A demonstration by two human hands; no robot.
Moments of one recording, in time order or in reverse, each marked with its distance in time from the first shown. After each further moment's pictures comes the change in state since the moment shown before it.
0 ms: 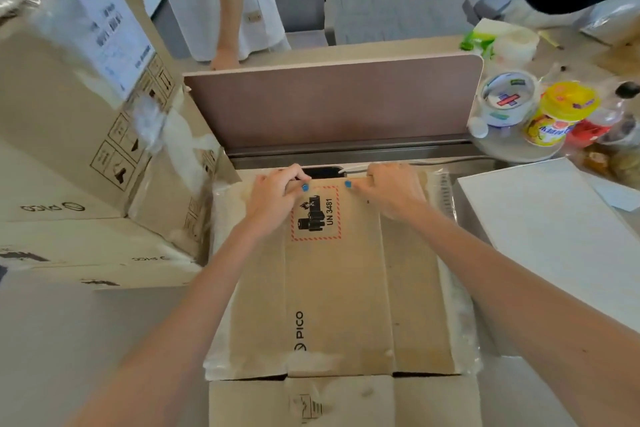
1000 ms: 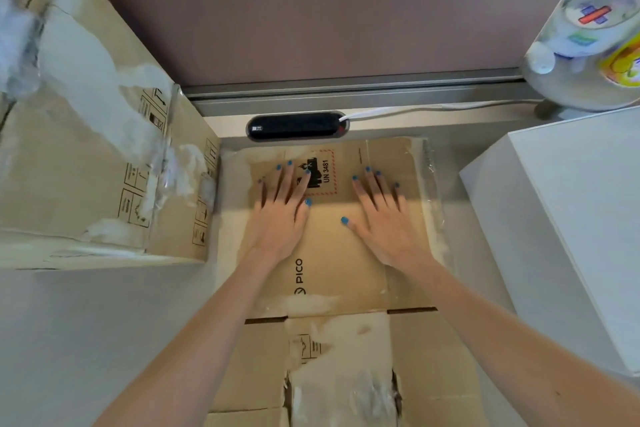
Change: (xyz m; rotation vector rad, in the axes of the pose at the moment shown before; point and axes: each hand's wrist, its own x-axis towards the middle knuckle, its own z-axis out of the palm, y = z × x) left_hand -0.037 -0.101 0.135 0.497 -0.189 0.019; right_hand -0.039 0.031 0.187 -0.103 -0.160 -0.080
